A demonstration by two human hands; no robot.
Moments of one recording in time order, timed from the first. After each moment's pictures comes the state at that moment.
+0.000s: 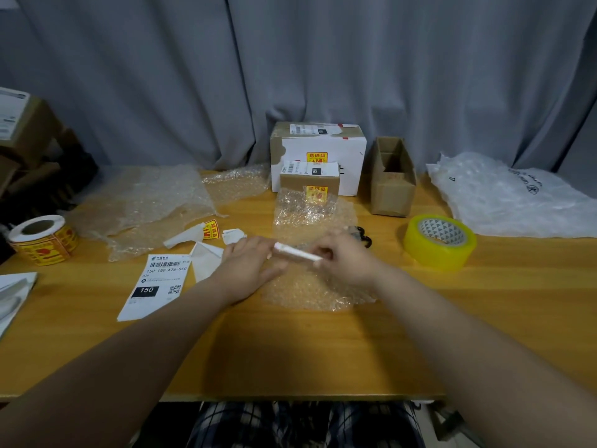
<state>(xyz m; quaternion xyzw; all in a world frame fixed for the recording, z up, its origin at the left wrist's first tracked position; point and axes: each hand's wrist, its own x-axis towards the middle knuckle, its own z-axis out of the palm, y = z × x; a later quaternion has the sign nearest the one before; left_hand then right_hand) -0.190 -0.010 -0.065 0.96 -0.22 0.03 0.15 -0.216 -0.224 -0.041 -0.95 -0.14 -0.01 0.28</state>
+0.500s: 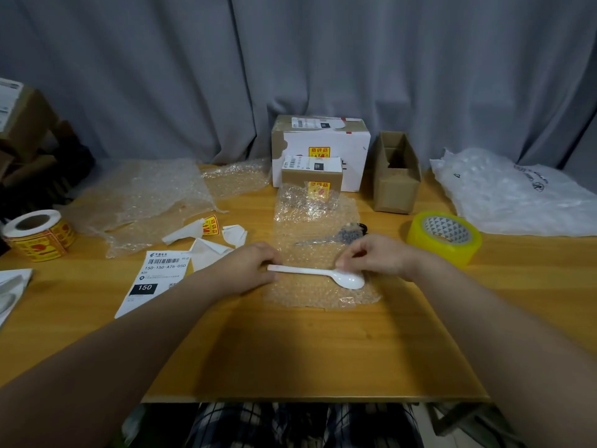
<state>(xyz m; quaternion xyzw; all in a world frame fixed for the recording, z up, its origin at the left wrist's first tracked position) -0.186 -0.005 -0.054 0.94 -0.26 -0.08 0.21 -0.212 -0.276 -0.033 -0.90 -0.07 0.17 0.39</state>
